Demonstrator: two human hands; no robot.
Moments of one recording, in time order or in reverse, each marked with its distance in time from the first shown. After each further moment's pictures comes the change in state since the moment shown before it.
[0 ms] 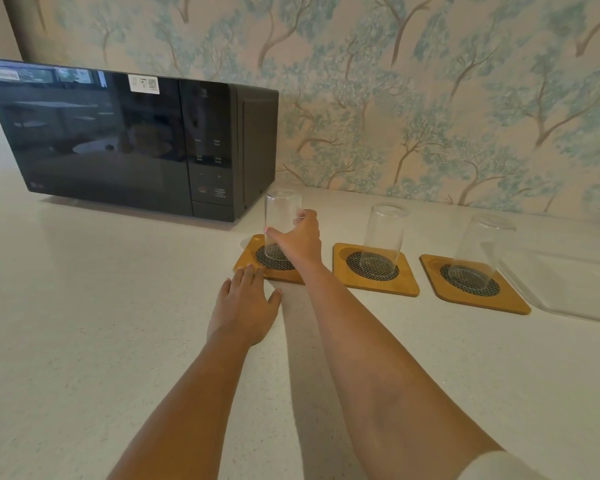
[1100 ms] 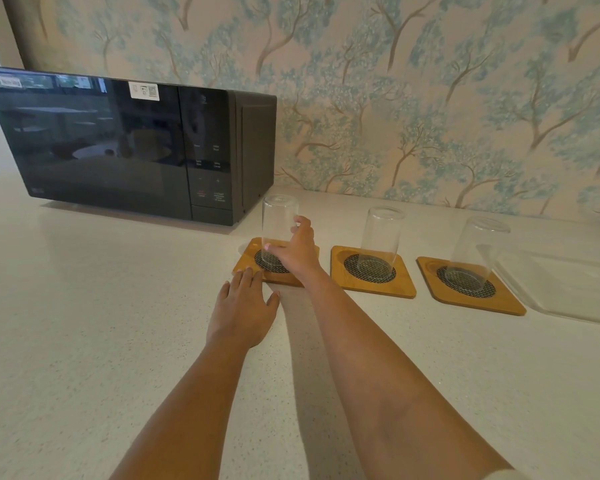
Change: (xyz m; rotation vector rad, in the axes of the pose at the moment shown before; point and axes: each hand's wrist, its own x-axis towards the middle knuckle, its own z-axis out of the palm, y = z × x) left_hand -0.002 0.000 0.000 -0.003 0.020 0.016; right_hand -0.008 0.006 -0.005 -0.071 -0.131 -0.030
